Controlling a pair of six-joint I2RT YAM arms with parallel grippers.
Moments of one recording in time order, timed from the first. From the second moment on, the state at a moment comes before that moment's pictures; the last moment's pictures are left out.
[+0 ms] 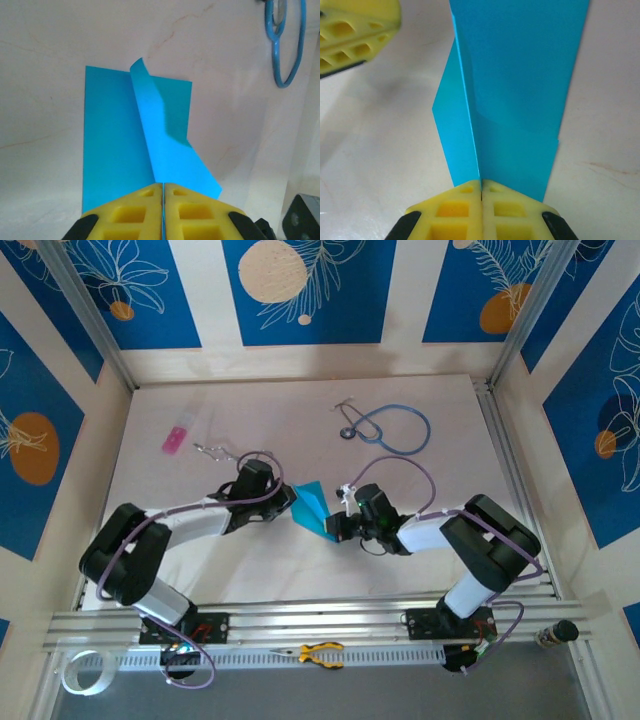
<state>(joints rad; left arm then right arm) -0.58 1.55 0.70 0.10 0.22 -1.13 0.69 1.60 0.48 0.44 -0.35 0.52</state>
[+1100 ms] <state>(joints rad) -0.59 1.72 0.69 0.24 0.32 -1.18 0.64 1.62 0.44 0.48 -0.44 0.66</state>
